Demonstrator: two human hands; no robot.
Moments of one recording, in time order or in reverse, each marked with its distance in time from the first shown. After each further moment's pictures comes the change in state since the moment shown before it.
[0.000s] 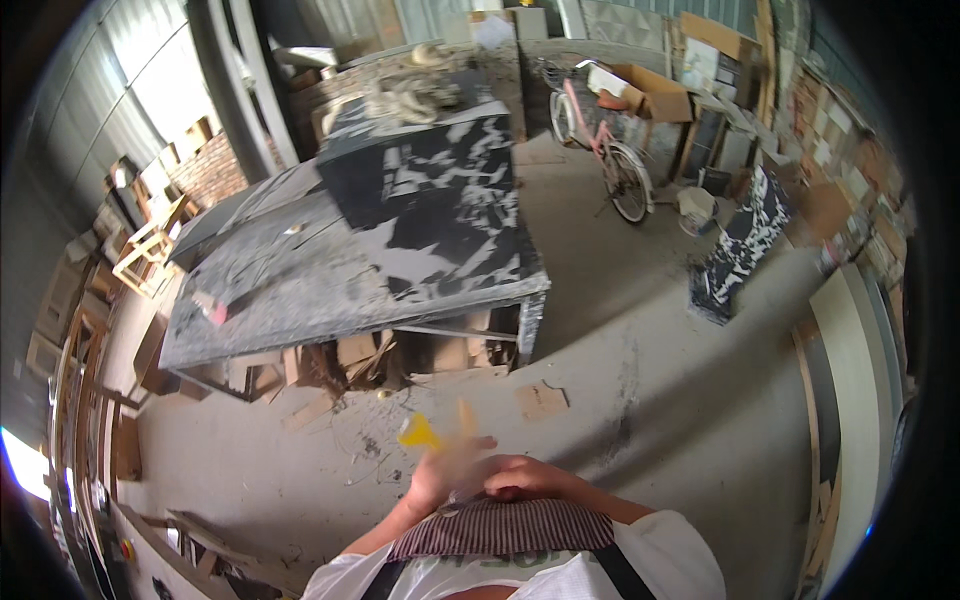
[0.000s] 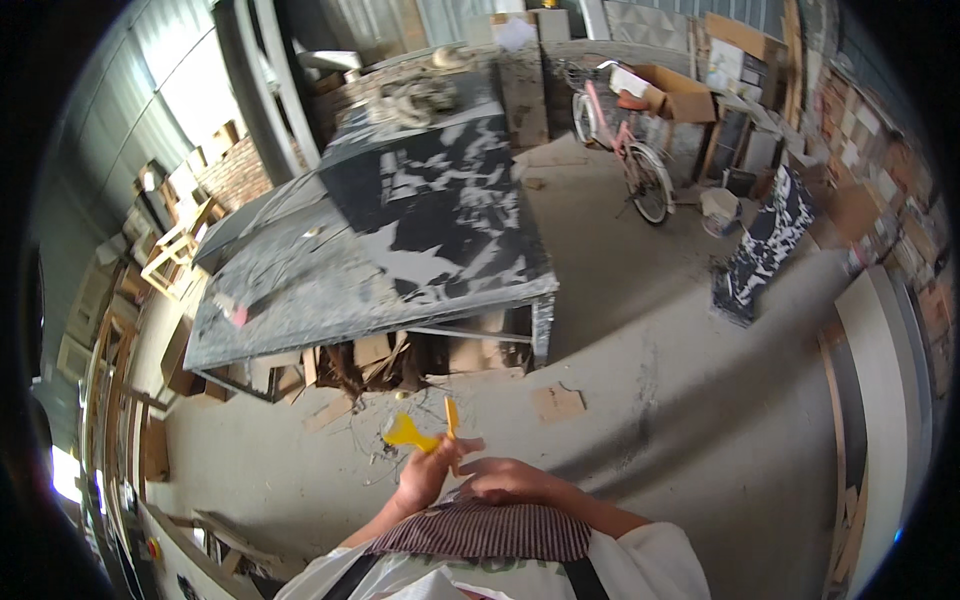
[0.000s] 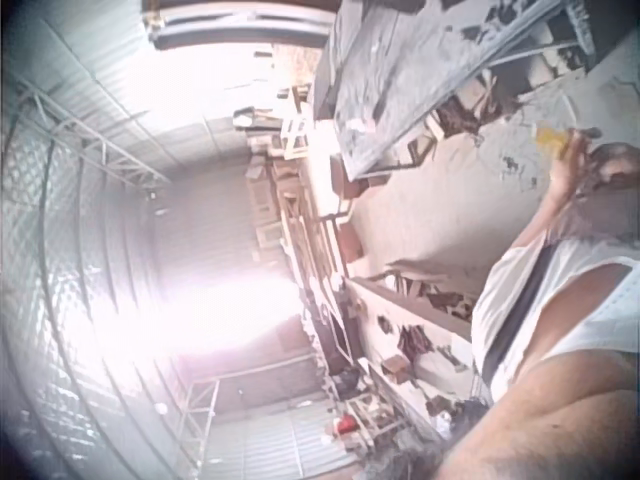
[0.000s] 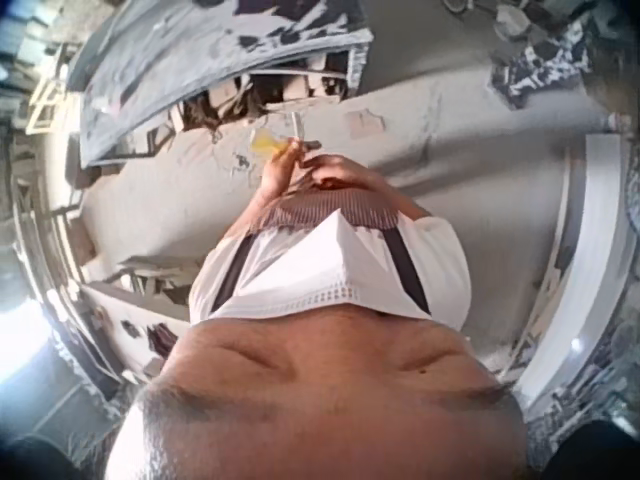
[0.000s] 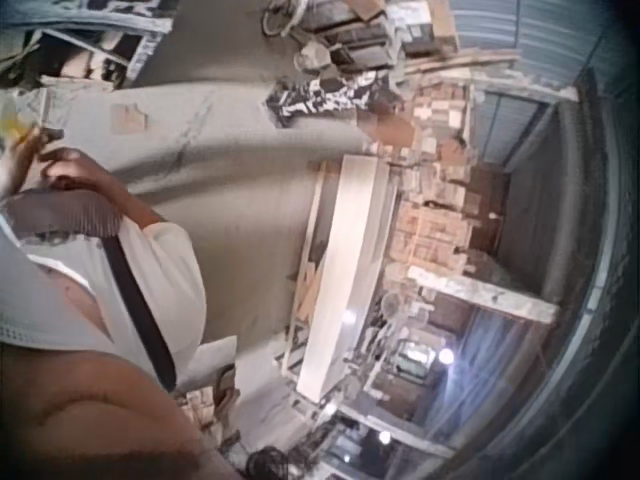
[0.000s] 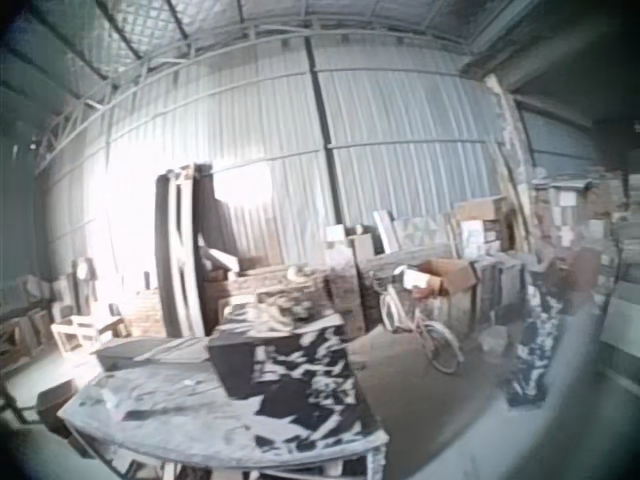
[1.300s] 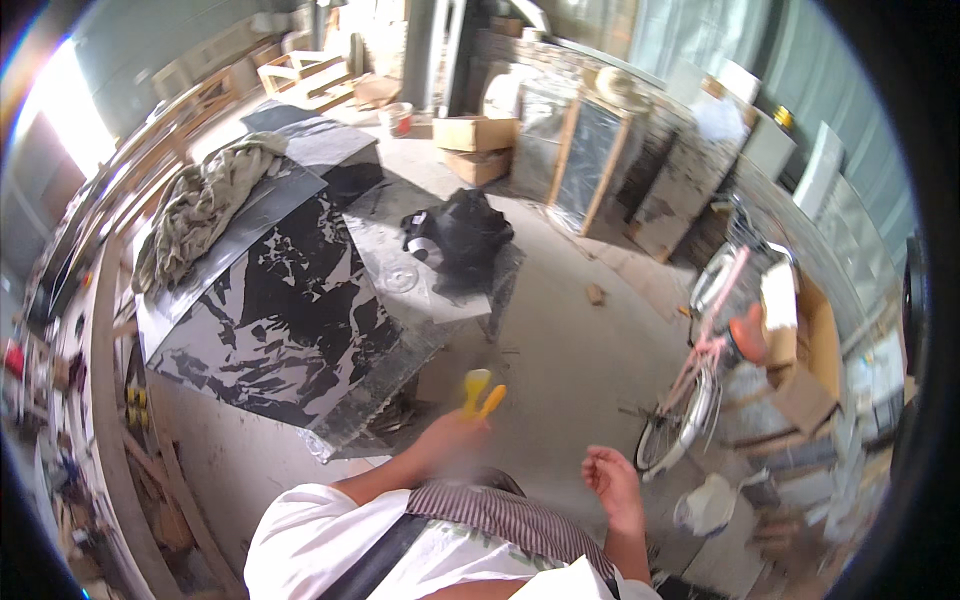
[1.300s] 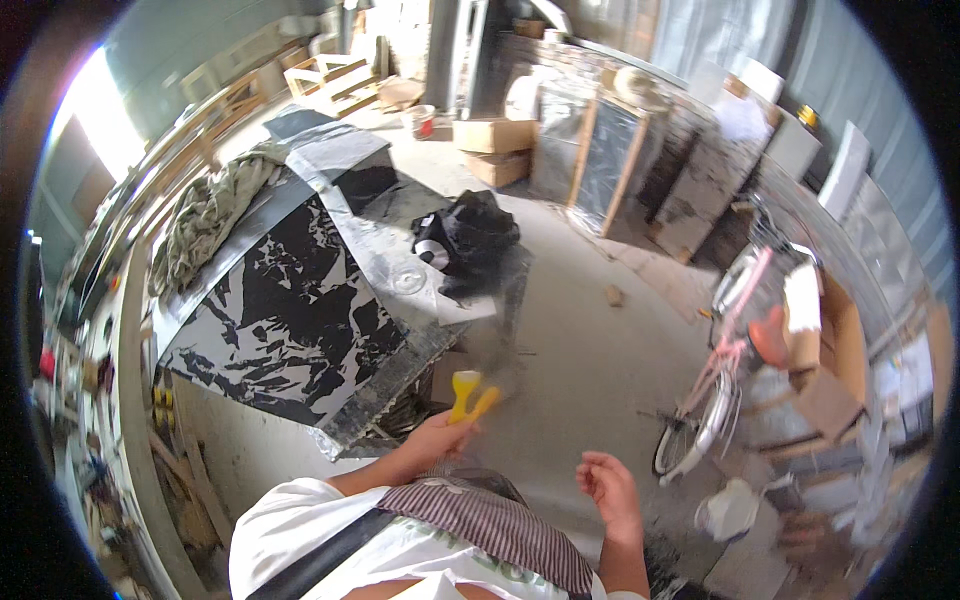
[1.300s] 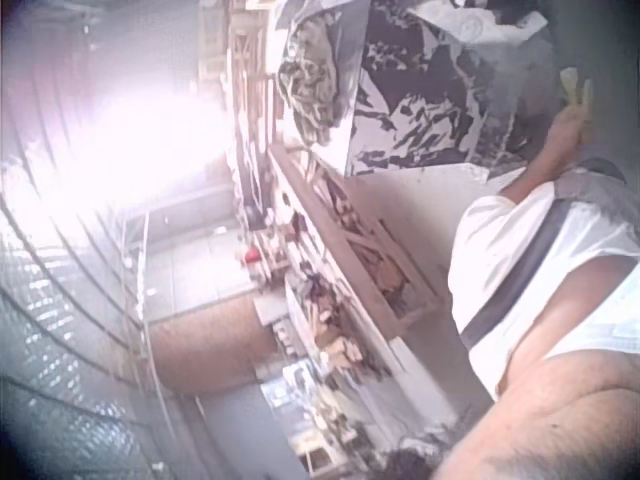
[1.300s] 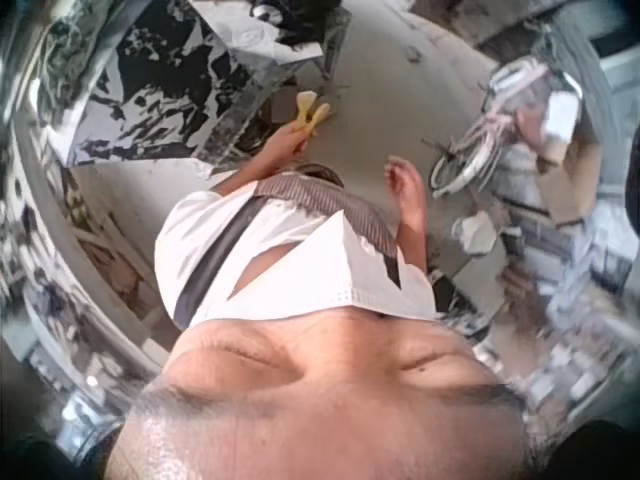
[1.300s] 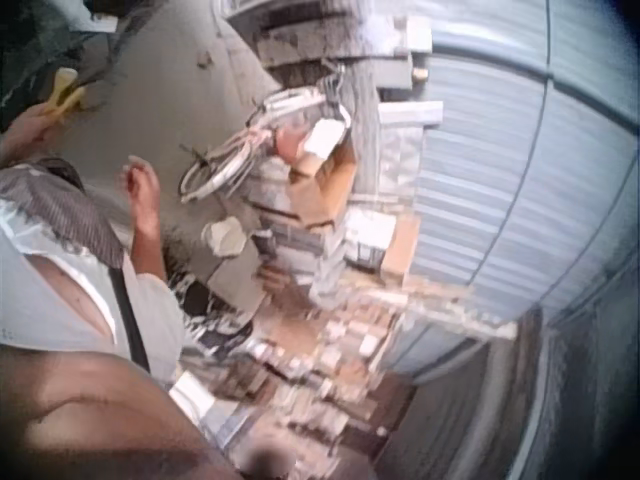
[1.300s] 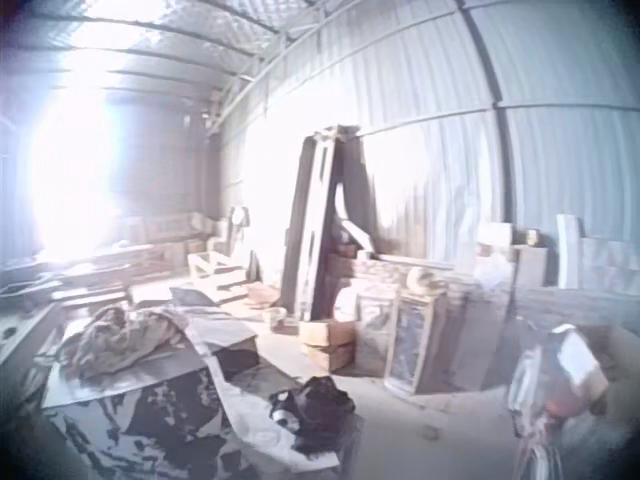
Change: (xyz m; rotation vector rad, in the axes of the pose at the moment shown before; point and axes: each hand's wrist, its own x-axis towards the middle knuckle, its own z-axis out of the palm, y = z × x) left_hand 0.756 0.094 0.268 -0.375 0.546 -0.194; right_hand -0.057 -0.581 -0.791 -0.043 0.322 -0.028
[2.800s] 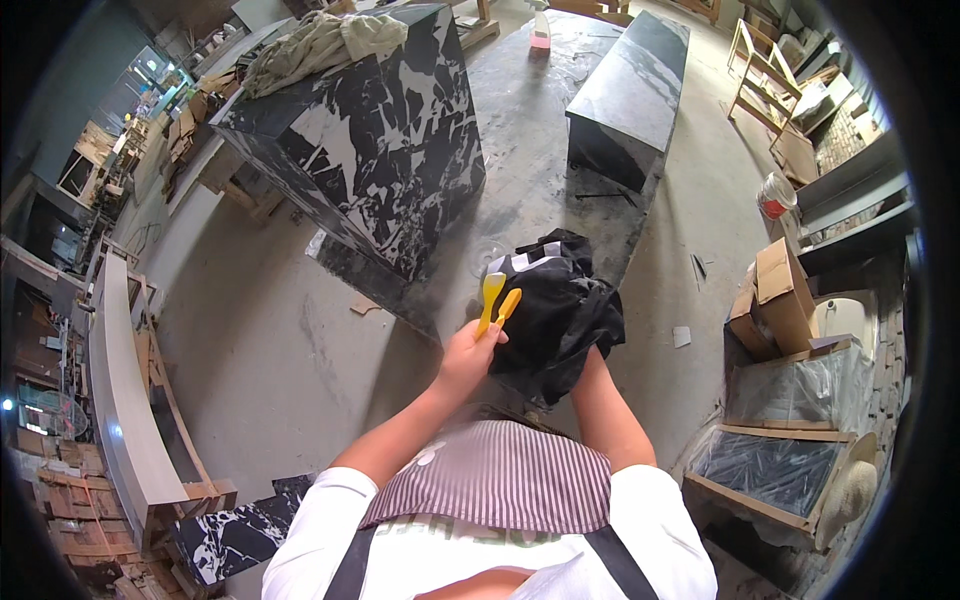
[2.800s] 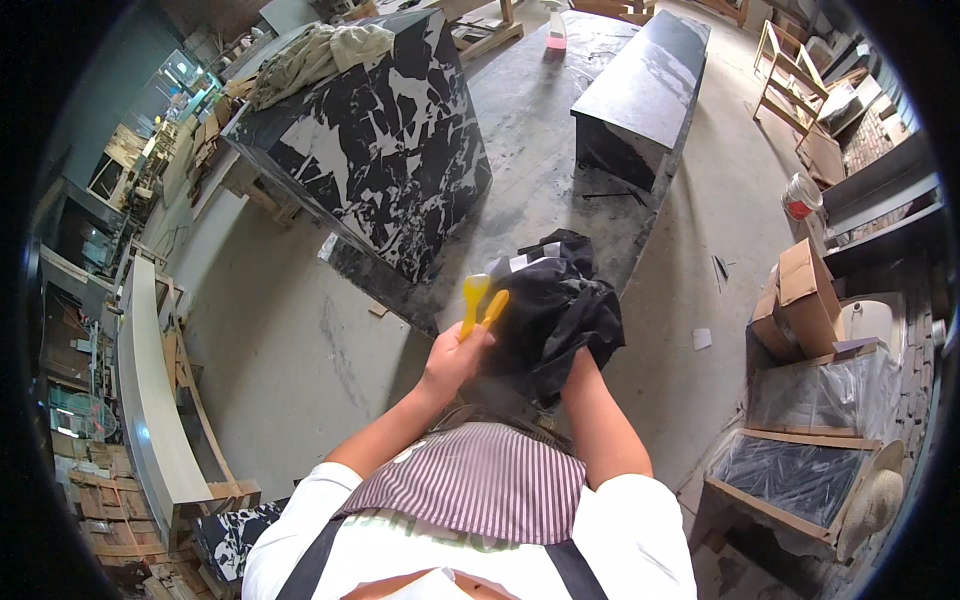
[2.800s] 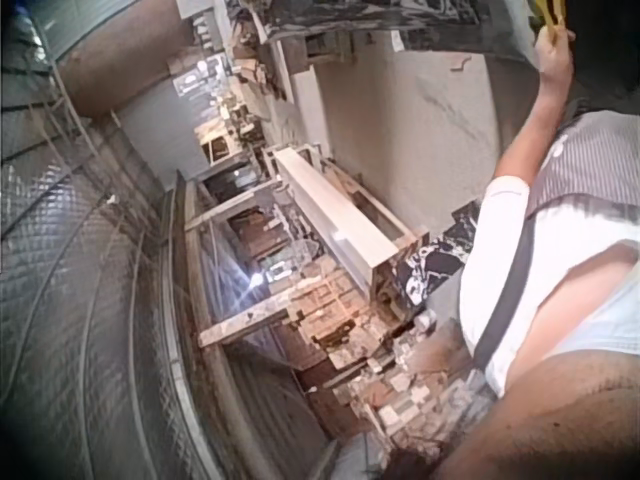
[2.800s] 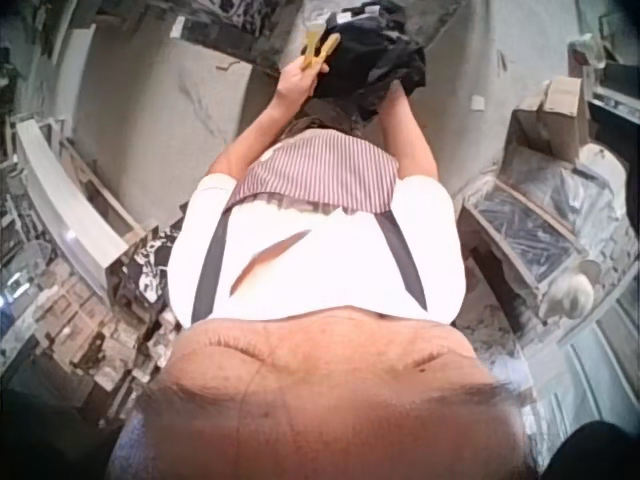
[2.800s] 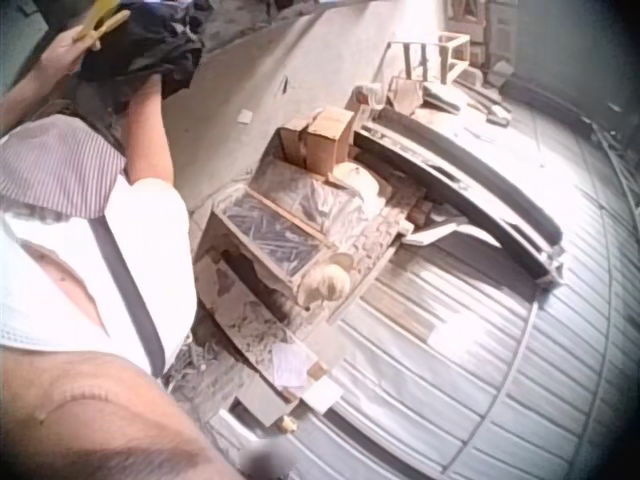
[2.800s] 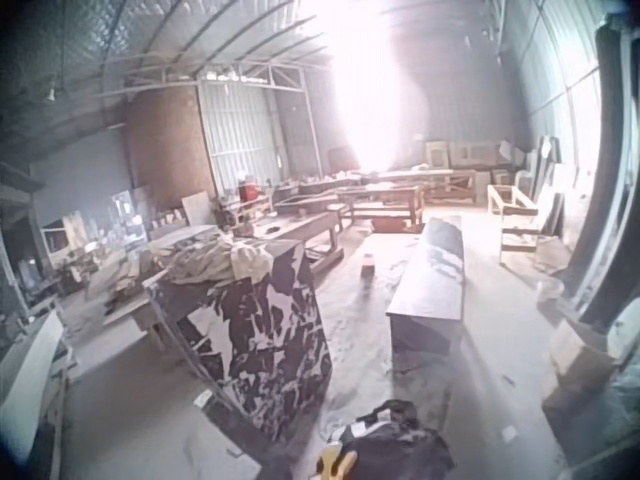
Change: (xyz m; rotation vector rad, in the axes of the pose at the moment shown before) left_hand 0.377 0.181 0.008 -0.493 1.549 0.471; right_hand 0.617 -0.128 0.322 -0.081 -1.314 1.169
